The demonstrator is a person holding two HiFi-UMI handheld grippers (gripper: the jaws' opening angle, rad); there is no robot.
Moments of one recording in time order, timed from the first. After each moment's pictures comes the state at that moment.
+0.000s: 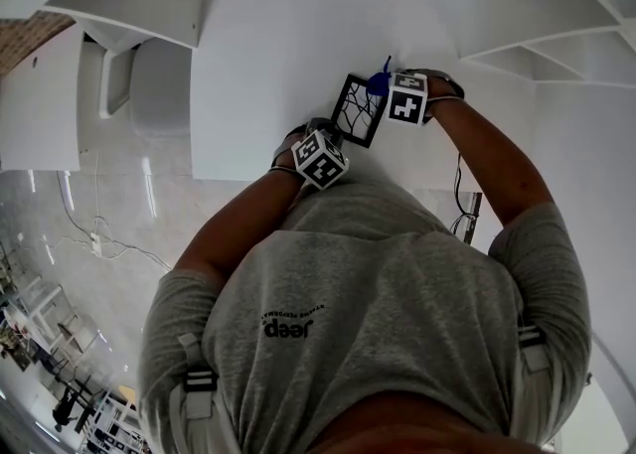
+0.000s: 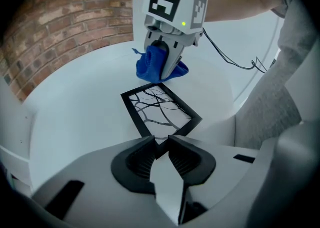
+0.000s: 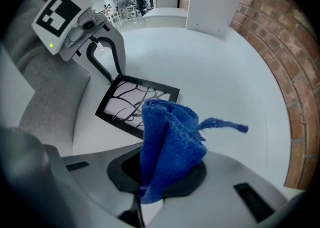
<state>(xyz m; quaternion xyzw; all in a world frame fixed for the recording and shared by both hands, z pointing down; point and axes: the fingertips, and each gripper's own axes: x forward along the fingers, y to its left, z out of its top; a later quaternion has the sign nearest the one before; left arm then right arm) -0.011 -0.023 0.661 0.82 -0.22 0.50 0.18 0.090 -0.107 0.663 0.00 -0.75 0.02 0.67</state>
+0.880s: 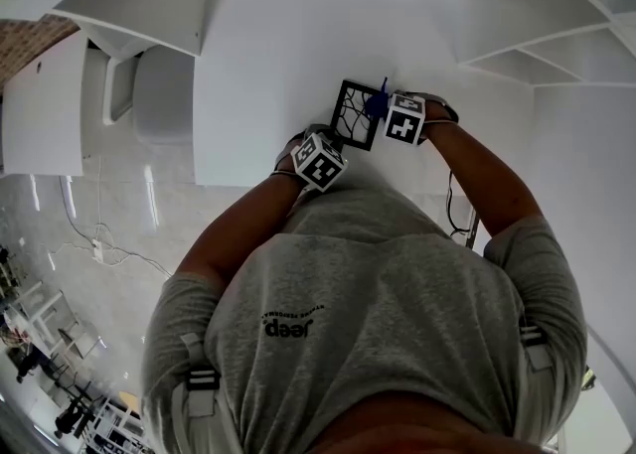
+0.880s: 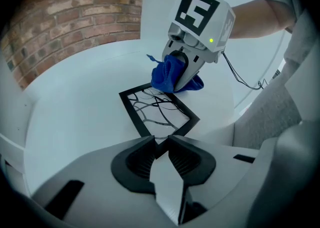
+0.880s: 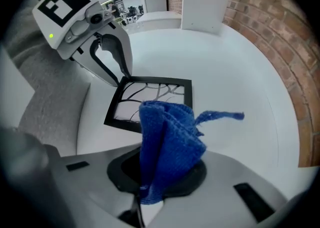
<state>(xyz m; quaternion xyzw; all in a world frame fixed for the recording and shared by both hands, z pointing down) -0.011 -0.025 0.659 0.81 -0.23 0.49 0.22 0.087 -0.074 0.673 0.03 -0.76 0.07 0.65</state>
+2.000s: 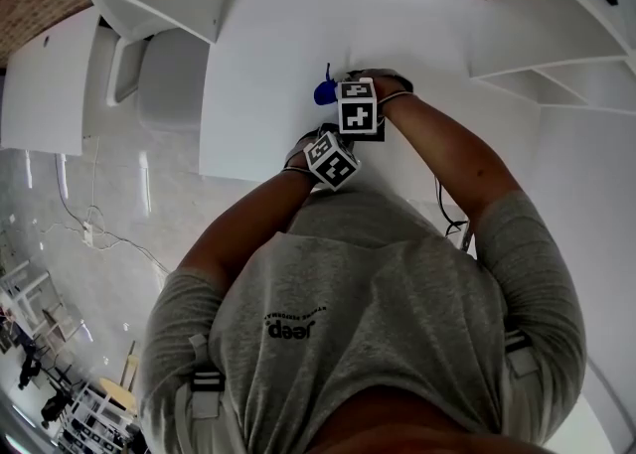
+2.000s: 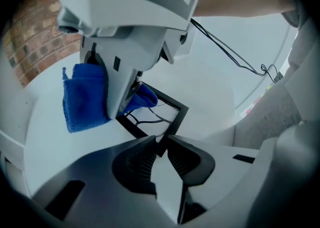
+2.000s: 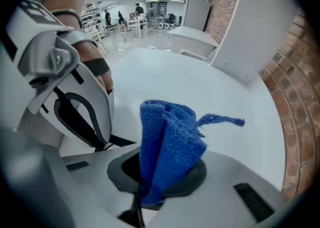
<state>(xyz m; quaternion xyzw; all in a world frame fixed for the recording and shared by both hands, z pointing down) -0.009 -0.027 0.654 0.81 -0.24 0.48 0.23 -0.065 -0.109 0.656 -0.08 -0.79 -0.10 0.60</state>
